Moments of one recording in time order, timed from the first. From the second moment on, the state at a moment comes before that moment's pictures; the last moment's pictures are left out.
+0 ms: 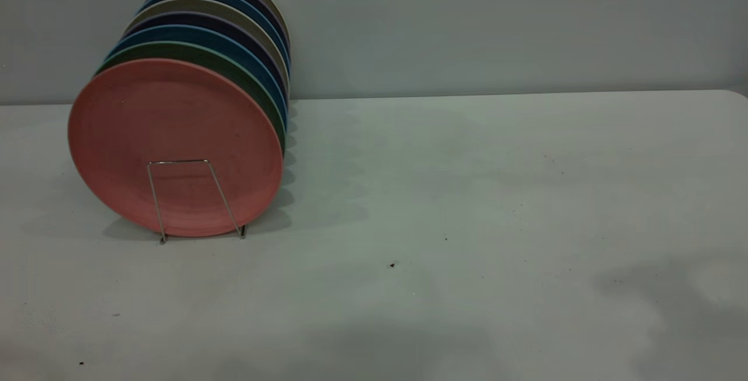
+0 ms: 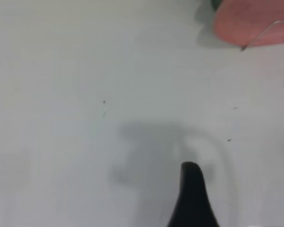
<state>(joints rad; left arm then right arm) 0.00 1.02 -1.03 0.10 1.00 -0.02 0.25 1.40 -1.21 -0.06 1.22 0.00</state>
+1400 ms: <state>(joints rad) 0.00 0.00 -0.50 -0.05 1.13 0.09 0.26 0.22 -0.48 0.06 1.15 -0.13</state>
